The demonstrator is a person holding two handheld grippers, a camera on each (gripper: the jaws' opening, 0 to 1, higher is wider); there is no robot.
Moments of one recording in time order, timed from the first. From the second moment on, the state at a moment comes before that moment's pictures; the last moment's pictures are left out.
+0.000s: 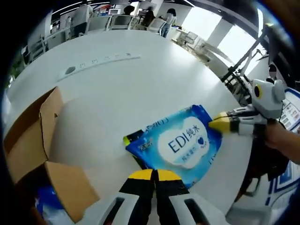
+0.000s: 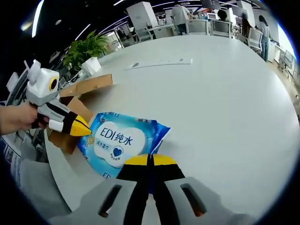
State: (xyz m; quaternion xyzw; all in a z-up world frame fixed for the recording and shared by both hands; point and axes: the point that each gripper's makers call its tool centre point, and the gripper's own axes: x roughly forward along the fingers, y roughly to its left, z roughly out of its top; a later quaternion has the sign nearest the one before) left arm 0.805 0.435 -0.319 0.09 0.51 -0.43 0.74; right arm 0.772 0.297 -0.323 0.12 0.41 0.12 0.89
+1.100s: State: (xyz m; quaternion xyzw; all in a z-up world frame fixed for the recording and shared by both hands) left arm 0.813 0.436 -0.301 0.10 0.48 -0.44 0.75; right arm 0.765 0.299 -0.304 0.12 0.40 0.12 0.90
